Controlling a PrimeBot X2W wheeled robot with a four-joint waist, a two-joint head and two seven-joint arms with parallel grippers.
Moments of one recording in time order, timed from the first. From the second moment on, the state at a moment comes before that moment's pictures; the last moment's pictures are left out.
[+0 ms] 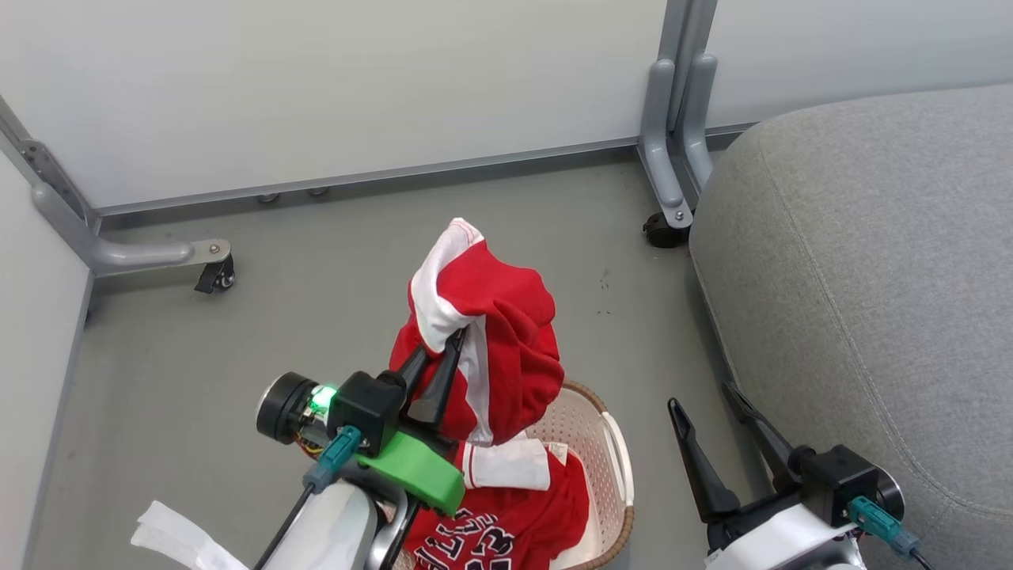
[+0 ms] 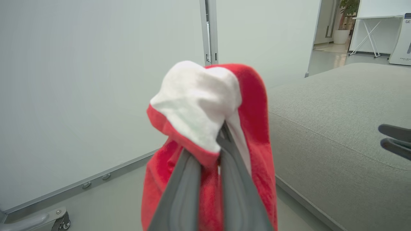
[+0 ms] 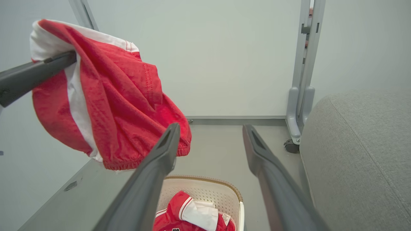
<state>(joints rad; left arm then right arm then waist) -0.28 0.09 -0.46 0.31 -0.19 -0.11 -0.26 0.02 -0.06 0.21 0.10 0.21 0.13 -0.26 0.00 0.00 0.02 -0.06</state>
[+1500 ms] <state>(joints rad) -0.35 0.05 -0.83 0.22 -0.24 -0.13 -0.26 -0.07 -0.13 0.47 0.18 0.33 0.13 -0.26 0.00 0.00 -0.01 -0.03</state>
